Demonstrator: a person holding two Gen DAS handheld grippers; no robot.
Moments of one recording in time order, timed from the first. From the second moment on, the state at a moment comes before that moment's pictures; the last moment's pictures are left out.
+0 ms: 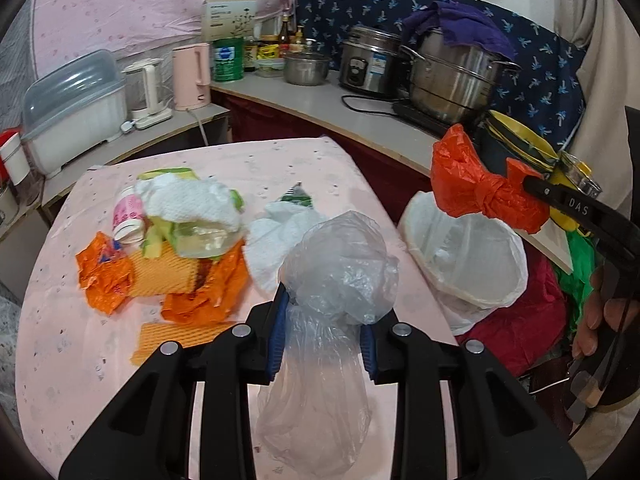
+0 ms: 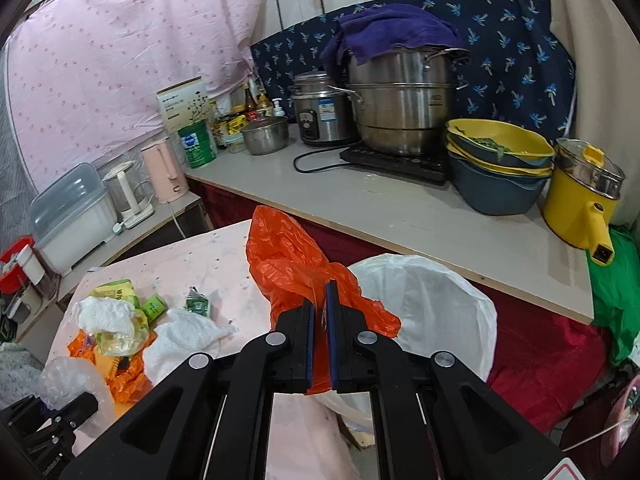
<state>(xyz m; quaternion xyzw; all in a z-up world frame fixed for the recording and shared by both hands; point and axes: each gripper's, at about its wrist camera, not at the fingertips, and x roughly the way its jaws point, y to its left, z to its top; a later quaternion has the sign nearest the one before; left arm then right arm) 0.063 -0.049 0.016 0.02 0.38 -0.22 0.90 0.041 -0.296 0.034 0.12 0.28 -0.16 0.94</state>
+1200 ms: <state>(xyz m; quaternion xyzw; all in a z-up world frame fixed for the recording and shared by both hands) 0.111 -0.270 -0.021 0.08 0.39 -0.36 0.84 0.004 -0.409 -0.022 0.19 0.31 -0.25 0.90</state>
